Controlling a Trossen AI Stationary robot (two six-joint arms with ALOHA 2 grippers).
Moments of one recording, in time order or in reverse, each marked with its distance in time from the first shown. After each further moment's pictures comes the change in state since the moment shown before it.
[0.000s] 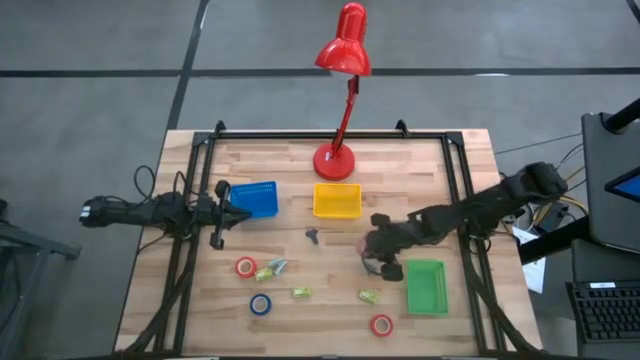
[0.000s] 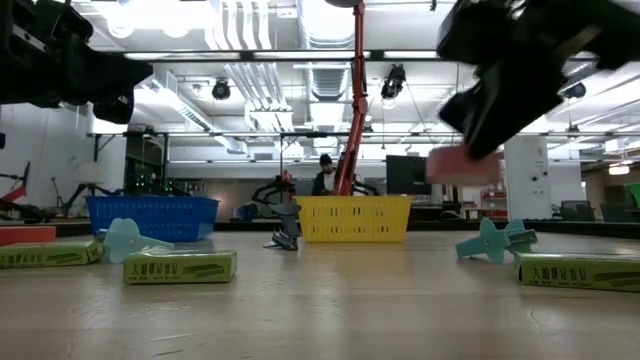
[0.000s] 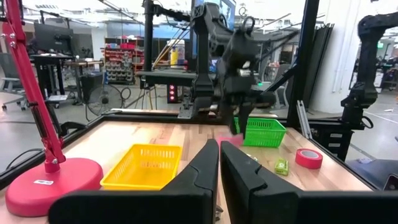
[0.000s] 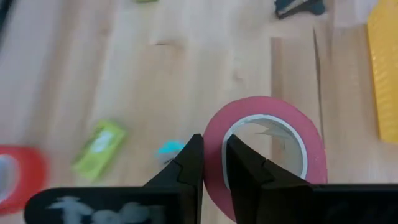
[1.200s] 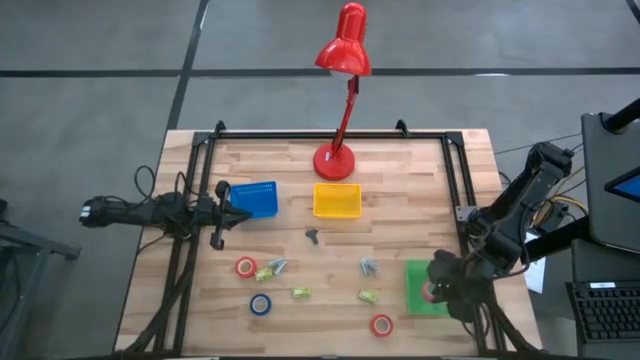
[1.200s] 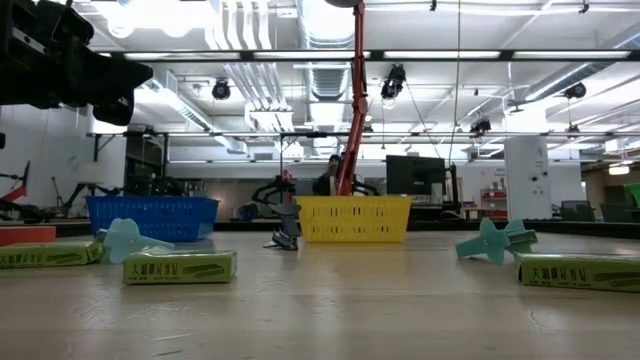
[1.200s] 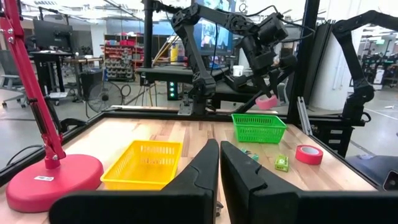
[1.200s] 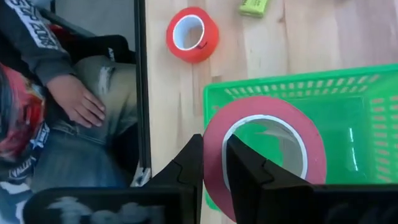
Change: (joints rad) left arm 0.000 0.000 0.000 -0.015 0.000 0.000; right arm 0.649 -0.320 0.000 -0.372 0.104 0.841
